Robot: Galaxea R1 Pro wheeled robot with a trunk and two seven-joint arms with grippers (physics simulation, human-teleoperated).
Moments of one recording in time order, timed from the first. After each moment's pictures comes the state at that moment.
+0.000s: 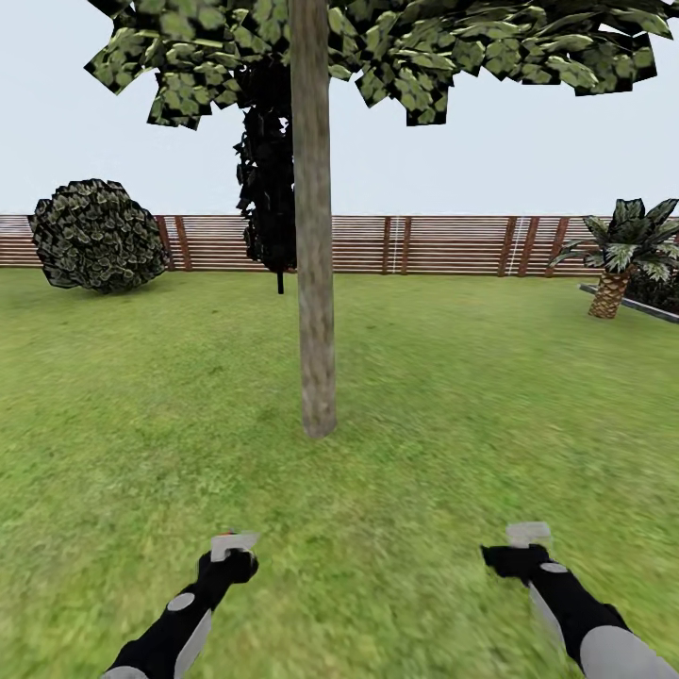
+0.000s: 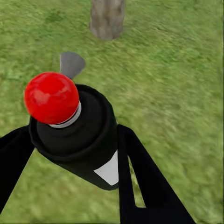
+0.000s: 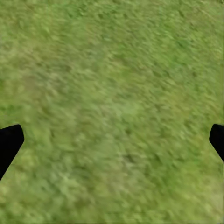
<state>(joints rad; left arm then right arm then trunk) -0.50 0.00 0.05 -0.42 0.02 -0.16 -0.11 -0.60 -0.18 -0.21 -0.36 0.24 0.06 0.11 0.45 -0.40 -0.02</state>
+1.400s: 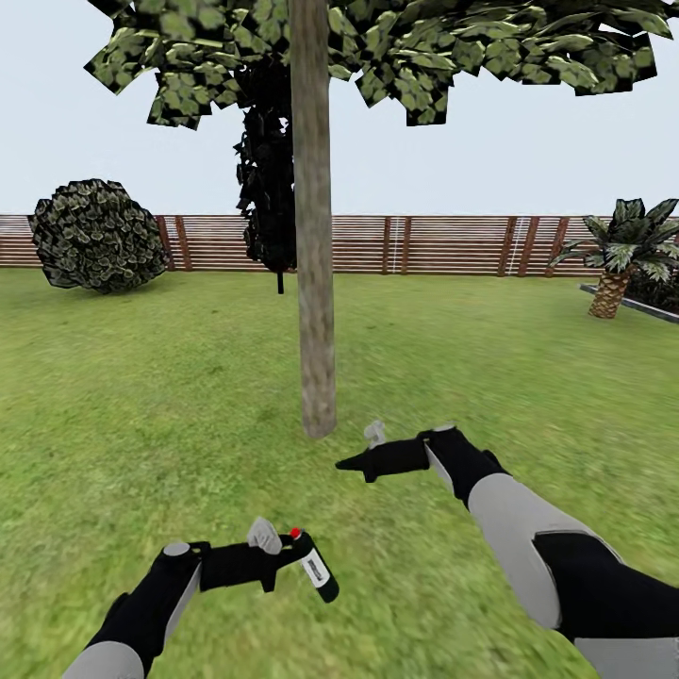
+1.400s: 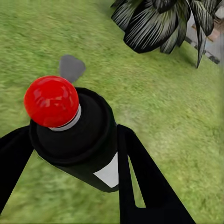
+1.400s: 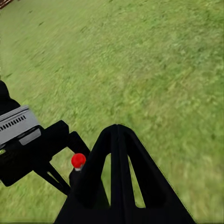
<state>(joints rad) -0.50 0.03 0.04 -0.73 -0.13 0.13 -1.17 -1.04 0.08 0.01 -0.30 0.24 0.29 1.19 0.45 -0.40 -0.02</state>
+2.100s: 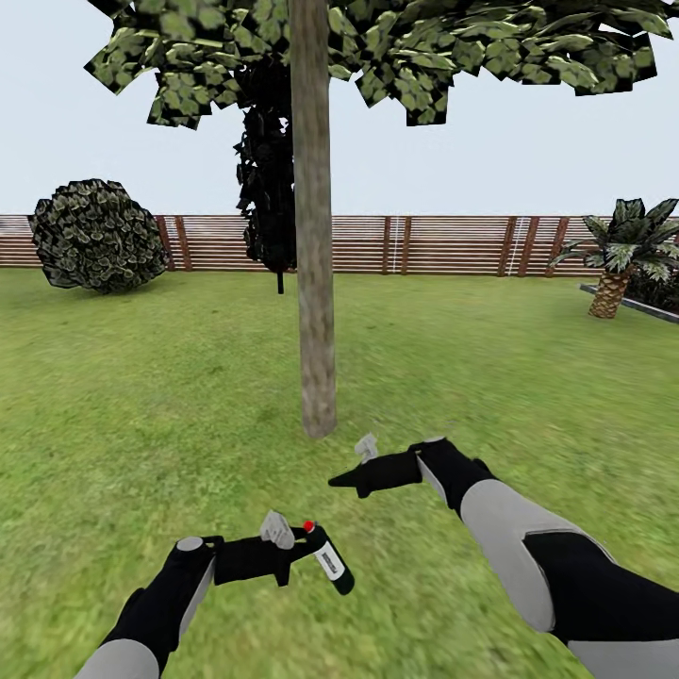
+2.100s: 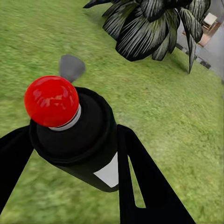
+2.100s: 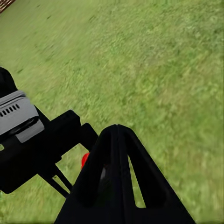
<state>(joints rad) -0.50 -0.01 0.04 -0.76 -0.13 0.14 -1.17 -1.04 0.10 0.02 -0.22 0.24 0.29 1.19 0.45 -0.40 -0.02</state>
